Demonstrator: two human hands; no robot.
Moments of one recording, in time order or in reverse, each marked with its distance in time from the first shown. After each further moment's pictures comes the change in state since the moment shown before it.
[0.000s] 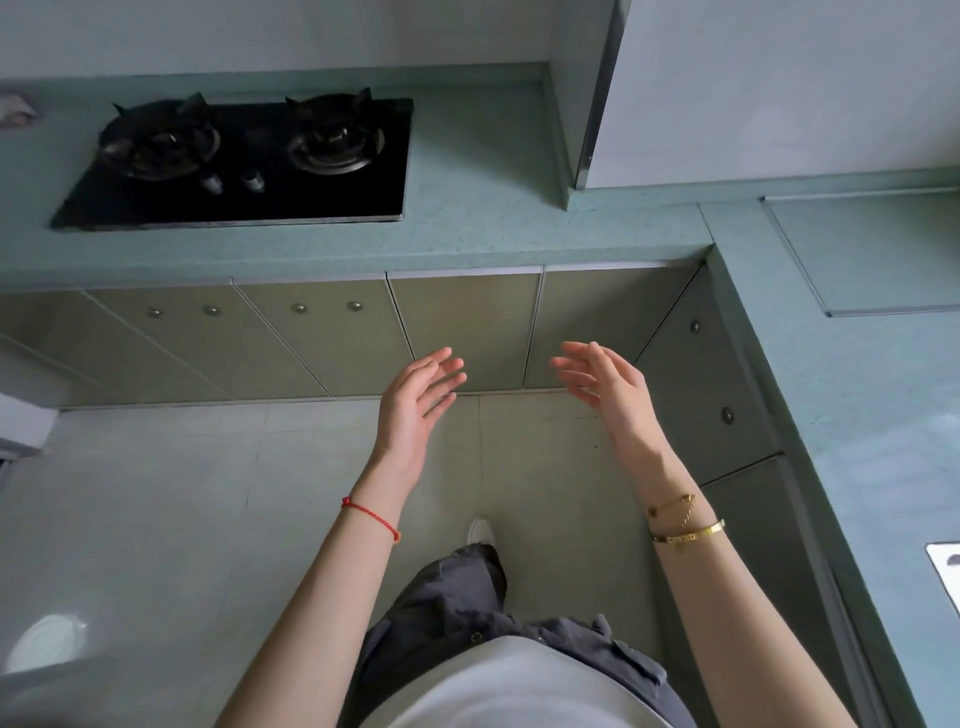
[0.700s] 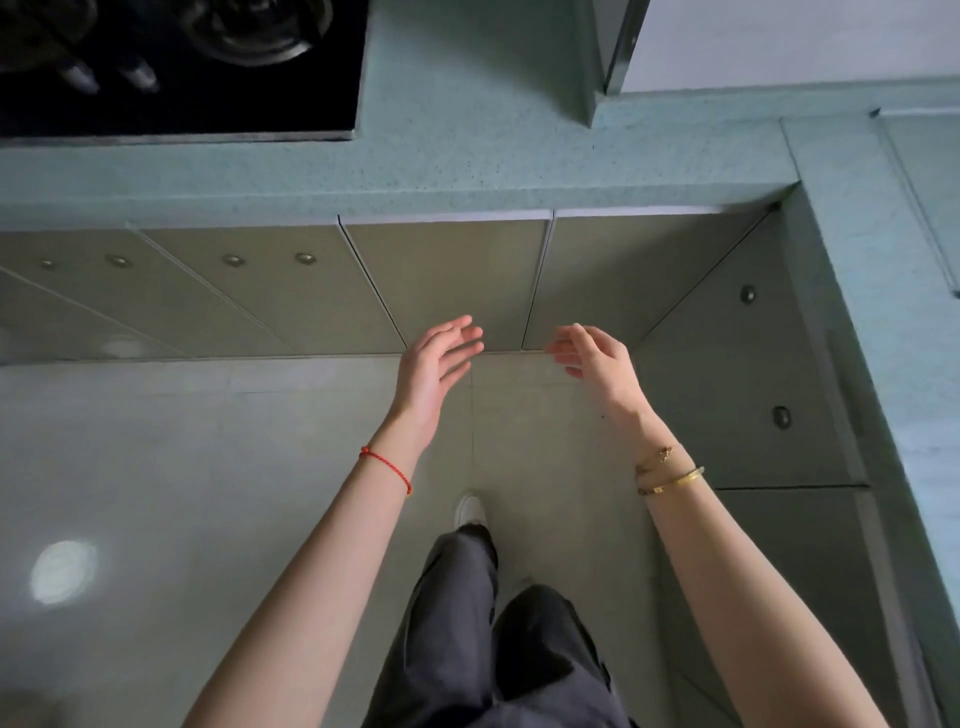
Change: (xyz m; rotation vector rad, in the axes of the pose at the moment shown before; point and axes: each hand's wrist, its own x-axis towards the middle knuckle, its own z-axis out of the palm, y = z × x) left_hand 0.183 -0.101 0.015 0.101 0.033 -0.140; right_hand 0.189 0.113 -0.004 -0.210 0.001 0.178
